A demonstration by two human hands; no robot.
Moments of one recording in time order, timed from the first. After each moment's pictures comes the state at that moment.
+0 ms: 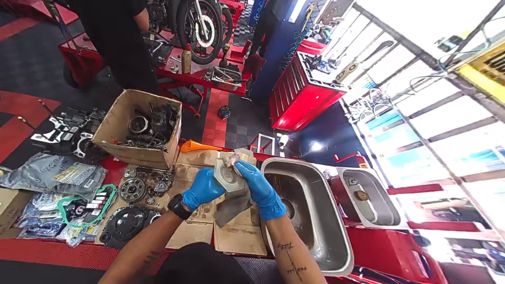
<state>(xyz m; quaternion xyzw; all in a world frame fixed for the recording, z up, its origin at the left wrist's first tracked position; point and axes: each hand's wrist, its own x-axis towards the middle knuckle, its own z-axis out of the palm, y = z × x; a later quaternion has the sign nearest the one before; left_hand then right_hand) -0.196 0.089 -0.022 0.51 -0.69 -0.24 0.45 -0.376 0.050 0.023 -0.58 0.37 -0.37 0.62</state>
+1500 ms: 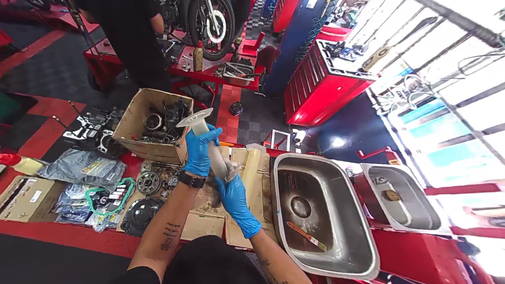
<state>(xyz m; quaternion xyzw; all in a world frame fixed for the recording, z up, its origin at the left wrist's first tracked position) -0.175 0.041 0.032 0.40 -0.29 -0.44 0.75 -0.308 0.111 -0.059 -0.73 0.53 -0.38 0.22</state>
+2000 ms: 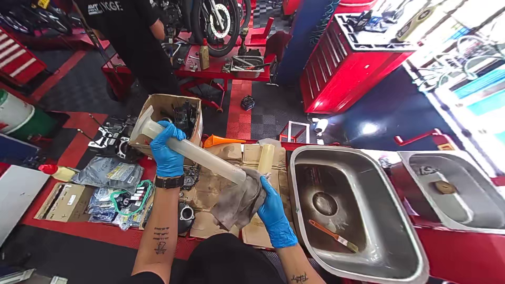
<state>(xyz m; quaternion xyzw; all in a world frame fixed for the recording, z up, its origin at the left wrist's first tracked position) -0.081 0.057 0.034 0.22 -0.32 -0.40 0.83 -0.369 0.117 -0.073 -0.19 0.36 -0.55 0.73</state>
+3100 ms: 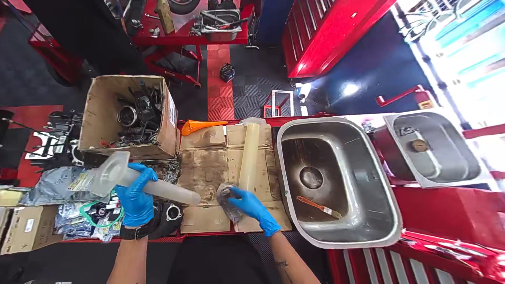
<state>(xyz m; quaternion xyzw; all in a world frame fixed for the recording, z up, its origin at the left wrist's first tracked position) -0.076 0.113 -0.045 0.46 -0.39 -0.33 0.73 -0.405 0.116 -0.191 -0.60 0.58 -0.03 0.55</state>
